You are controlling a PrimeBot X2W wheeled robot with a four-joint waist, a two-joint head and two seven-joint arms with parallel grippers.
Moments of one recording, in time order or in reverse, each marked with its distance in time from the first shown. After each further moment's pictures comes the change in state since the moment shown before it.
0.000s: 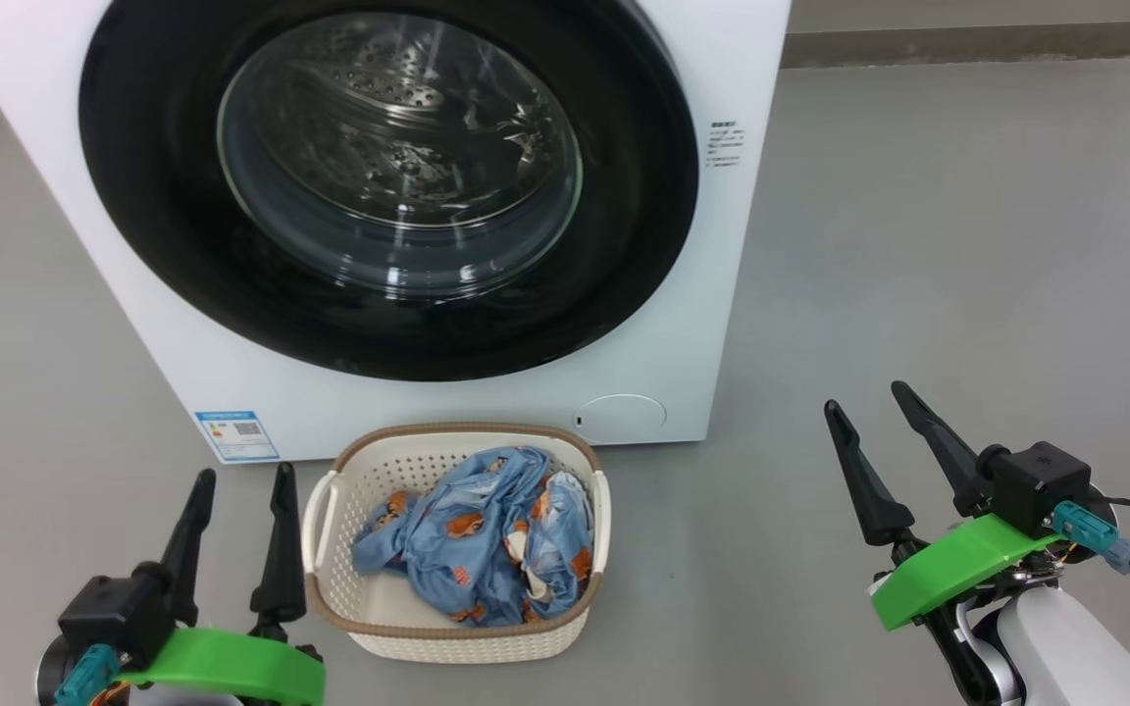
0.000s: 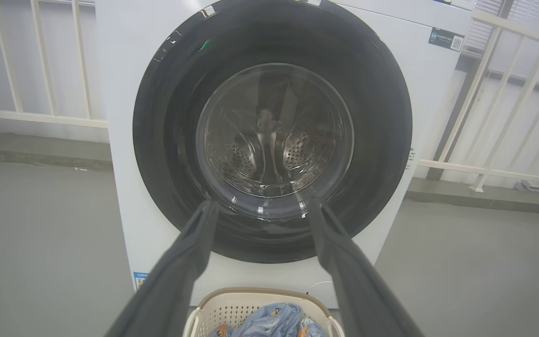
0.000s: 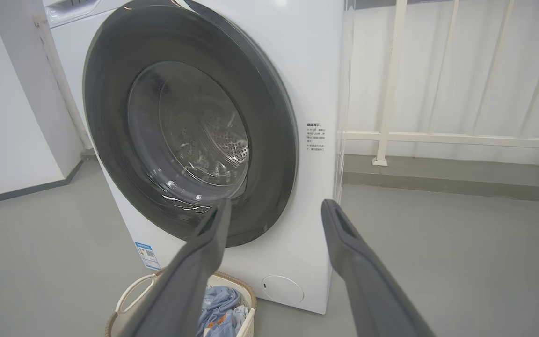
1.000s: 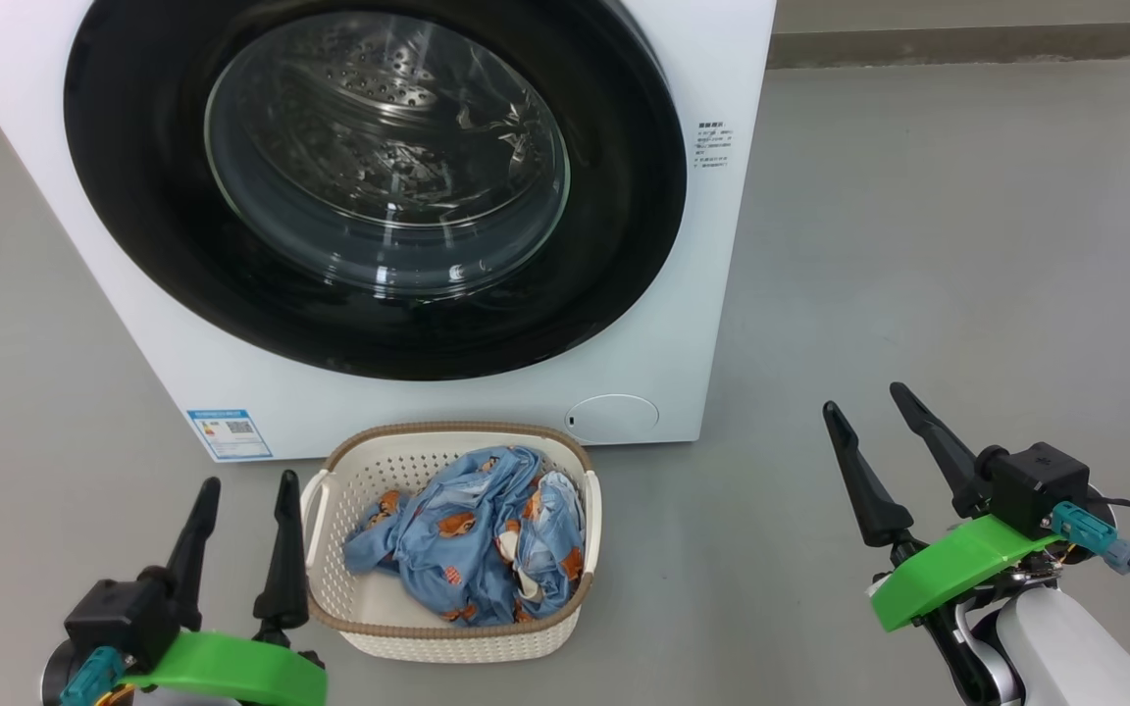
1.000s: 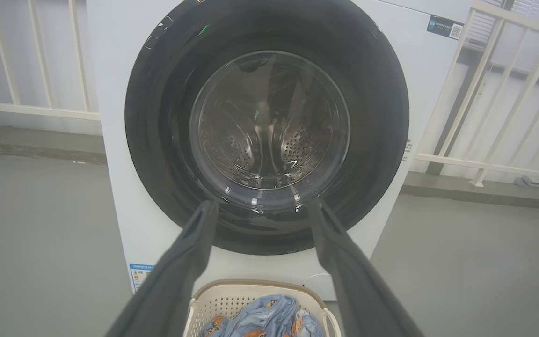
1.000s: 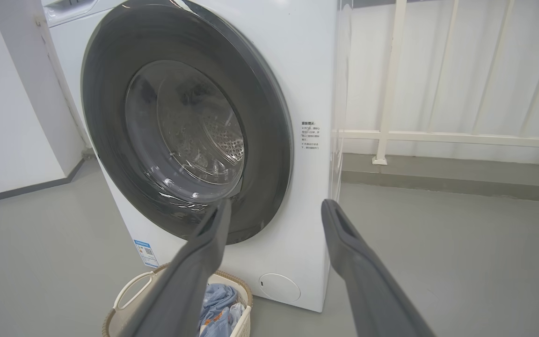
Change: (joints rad) left arm -0.001 0.009 -0.016 0.022 -0.011 0.002 -0.004; right arm 0.000 0.000 0.002 0.002 0.001 0.000 0.000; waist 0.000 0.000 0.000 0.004
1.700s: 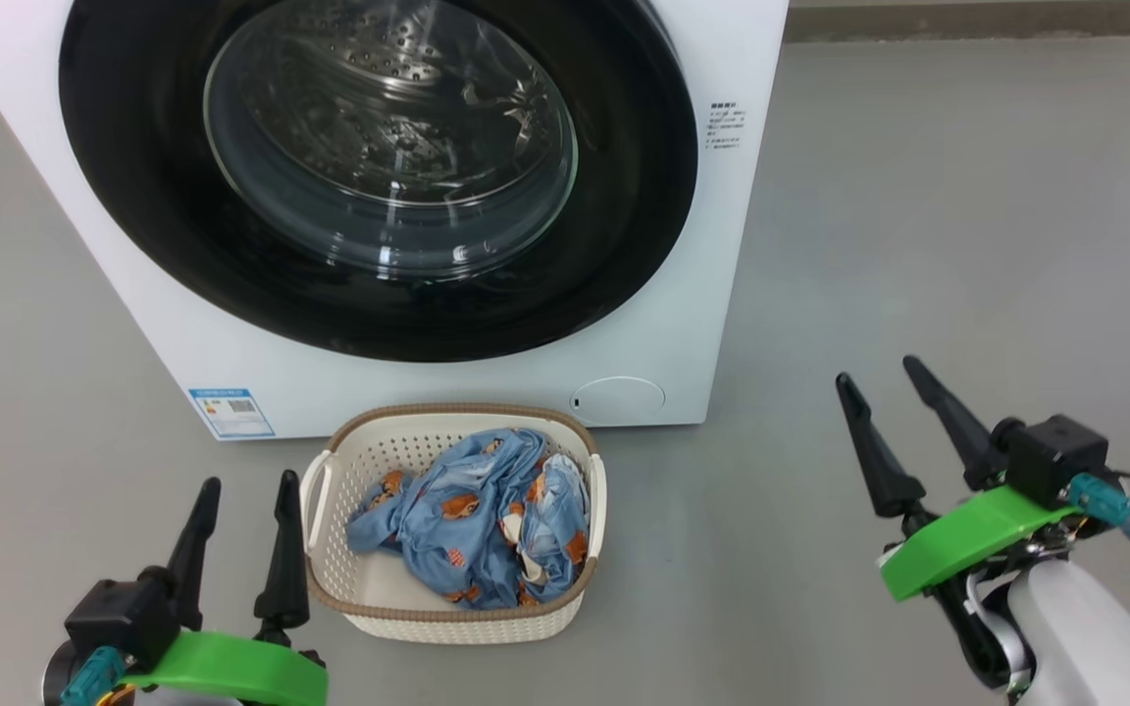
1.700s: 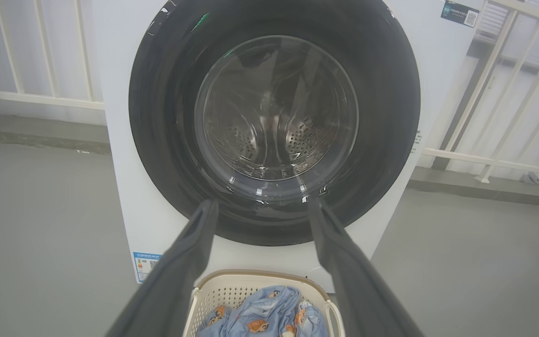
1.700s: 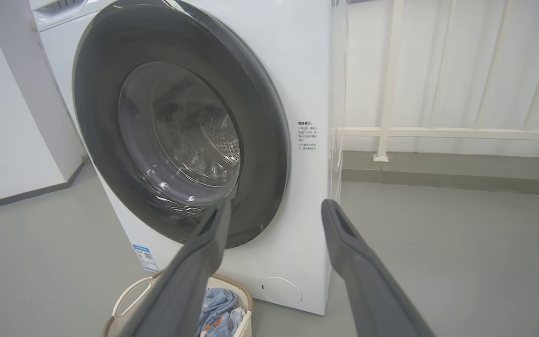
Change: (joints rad) left arm -0.001 0.000 -0.003 0.003 -0.009 0.025 -0.003; right arm -0.037 -0.010 -0.001 0.018 0.036 0.000 0.000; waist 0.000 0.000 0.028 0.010
